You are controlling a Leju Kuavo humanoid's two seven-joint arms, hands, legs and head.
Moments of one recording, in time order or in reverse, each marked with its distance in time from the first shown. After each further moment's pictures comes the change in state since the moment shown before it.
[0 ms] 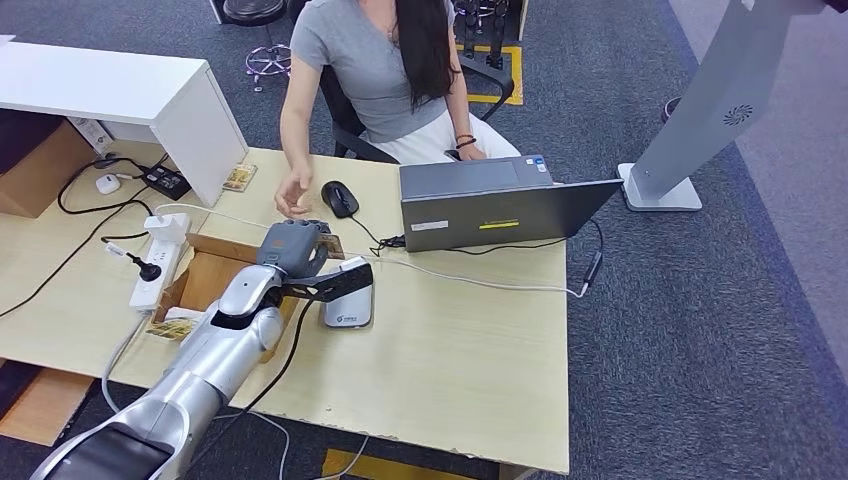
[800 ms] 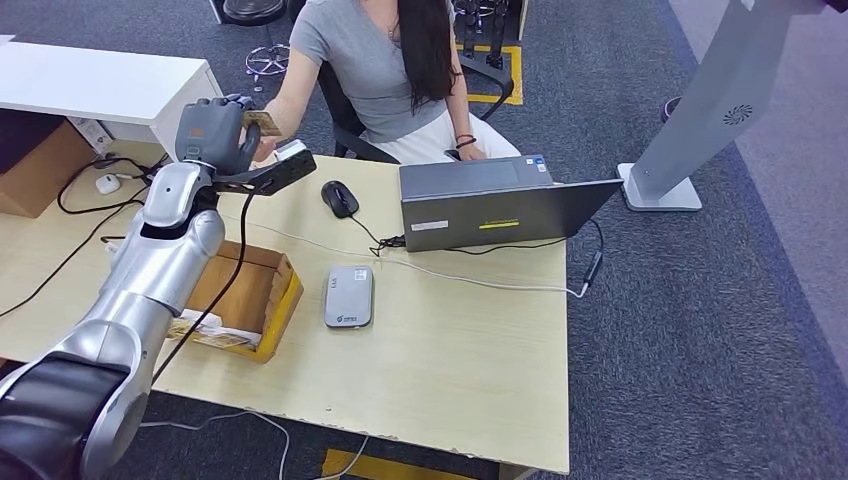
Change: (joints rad) left arm -0.273 0.140 0.058 -0.026 -0.008 0.092 0.012; right arm -0.002 0.000 -0.005 0.000 0.034 0.000 -0.002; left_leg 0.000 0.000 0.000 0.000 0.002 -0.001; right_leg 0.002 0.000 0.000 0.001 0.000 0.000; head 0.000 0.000
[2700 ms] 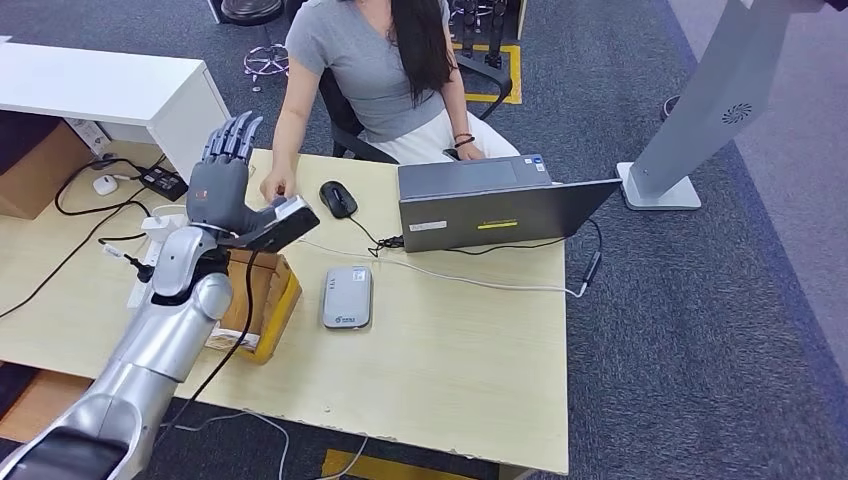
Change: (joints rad) left arm 0.338 -0.011 0.040 -0.308 0.149 0.087 -0.079; right arm 0.003 0.003 -0.062 0.000 -0.010 -0.018 -0.011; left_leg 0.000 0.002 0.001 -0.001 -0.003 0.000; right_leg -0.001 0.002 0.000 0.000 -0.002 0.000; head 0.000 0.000
